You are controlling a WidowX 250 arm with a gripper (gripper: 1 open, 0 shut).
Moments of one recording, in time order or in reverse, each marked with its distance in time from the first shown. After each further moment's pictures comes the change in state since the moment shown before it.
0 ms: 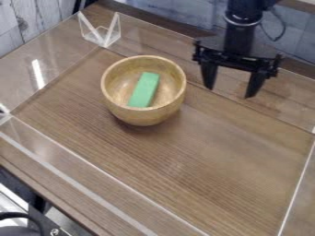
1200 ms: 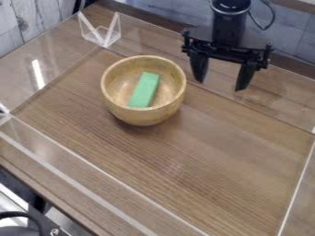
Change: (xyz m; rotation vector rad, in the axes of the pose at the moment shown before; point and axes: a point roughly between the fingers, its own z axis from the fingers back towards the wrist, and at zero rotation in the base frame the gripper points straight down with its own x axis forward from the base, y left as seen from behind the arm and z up) arm 0.000 0.017 0.002 0.005 0.012 -0.016
